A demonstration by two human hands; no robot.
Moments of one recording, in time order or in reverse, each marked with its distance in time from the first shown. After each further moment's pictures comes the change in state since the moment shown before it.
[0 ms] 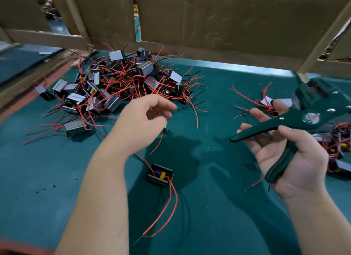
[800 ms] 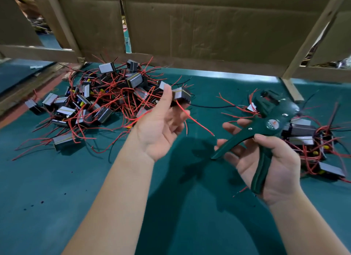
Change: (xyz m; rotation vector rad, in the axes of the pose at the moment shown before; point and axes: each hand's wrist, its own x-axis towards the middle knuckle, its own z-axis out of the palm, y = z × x) left_hand 0.022 0.041 0.049 -0.968 -0.054 -0.459; right_hand -0.001 0.000 0.007 0.106 -0.074 0.196
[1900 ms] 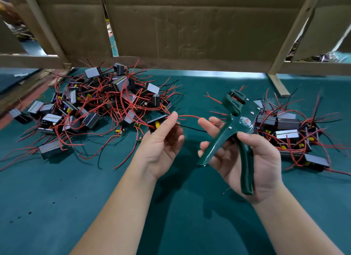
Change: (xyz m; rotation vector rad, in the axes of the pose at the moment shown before) left_hand 0.007 -0.047 -0.001 -0.296 0.025 -0.050; right_hand -0.006 0.001 0.008 0.159 -0.145 0.160
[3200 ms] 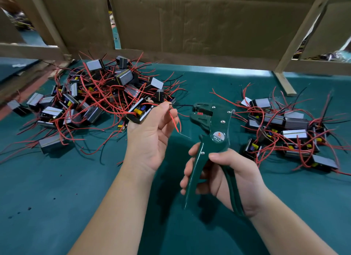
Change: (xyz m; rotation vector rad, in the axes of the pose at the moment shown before) left_hand -0.004 0.016 -0.001 -0.012 0.056 0.394; right_hand 0.002 0.030 0.008 -0.219 -0.040 0.243
